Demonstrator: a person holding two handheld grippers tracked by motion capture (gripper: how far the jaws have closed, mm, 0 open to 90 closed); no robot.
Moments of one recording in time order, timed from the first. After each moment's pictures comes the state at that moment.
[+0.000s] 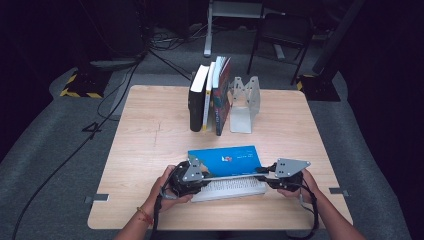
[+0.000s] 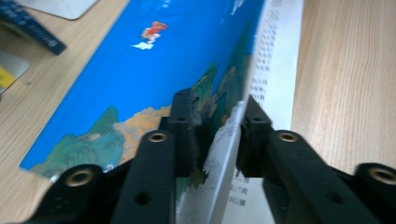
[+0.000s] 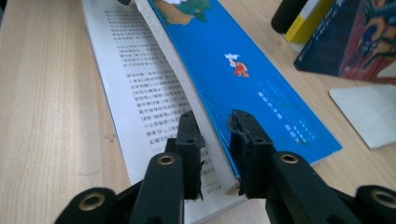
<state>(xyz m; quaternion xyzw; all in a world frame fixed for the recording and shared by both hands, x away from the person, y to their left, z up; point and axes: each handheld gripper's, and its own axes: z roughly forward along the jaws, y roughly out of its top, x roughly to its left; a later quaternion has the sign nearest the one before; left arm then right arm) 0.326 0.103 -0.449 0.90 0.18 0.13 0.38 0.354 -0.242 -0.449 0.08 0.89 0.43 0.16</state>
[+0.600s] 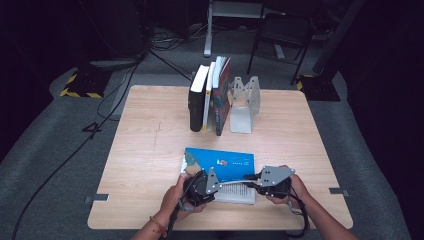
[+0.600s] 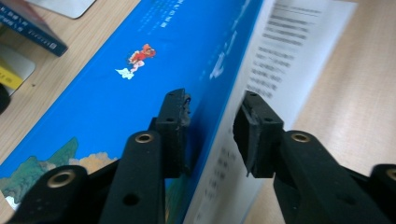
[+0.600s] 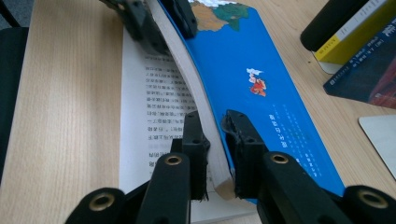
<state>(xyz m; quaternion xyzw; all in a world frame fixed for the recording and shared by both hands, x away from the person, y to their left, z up) 0.305 0.053 -0.454 0.90 0.21 0.19 0.32 0.332 -0.200 -0.441 0.05 0.90 0.40 0.17</state>
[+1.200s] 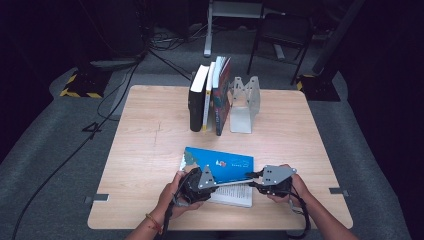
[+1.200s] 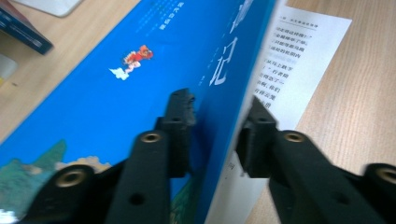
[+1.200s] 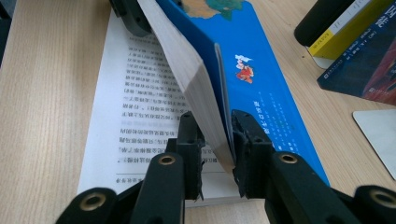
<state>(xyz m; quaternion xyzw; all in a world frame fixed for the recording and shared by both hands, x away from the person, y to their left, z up) 0.315 0.067 -0.456 0.91 0.20 0.14 0.34 0.338 -0.208 -0.451 0.05 0.90 0.40 0.18</state>
